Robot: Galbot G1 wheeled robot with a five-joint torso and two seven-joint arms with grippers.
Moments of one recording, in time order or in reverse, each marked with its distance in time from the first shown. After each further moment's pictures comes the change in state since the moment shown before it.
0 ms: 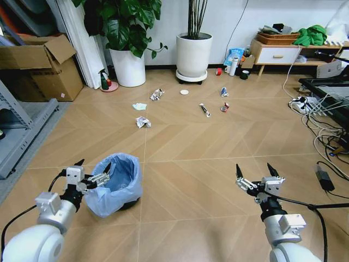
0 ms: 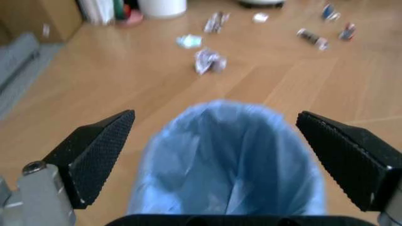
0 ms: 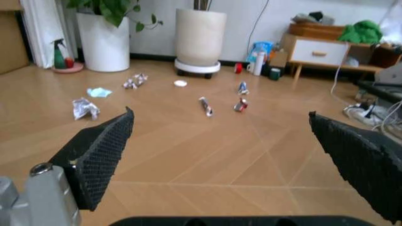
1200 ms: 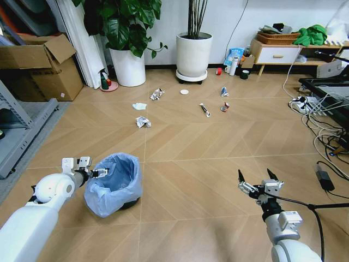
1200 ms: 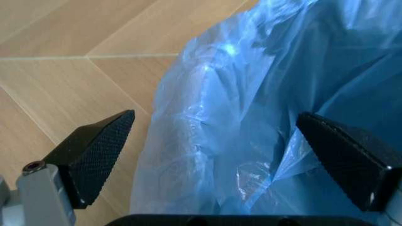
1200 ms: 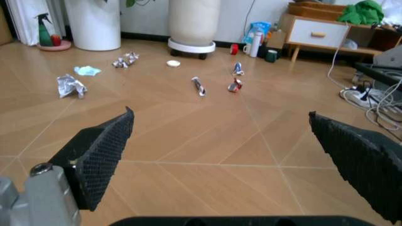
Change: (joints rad) left arm -0.567 0.178 0.373 0.609 -0.267 0.305 -0.093; right arm 0.046 -0.066 0.037 -0.108 0.042 -0.011 0.013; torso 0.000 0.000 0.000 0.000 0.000
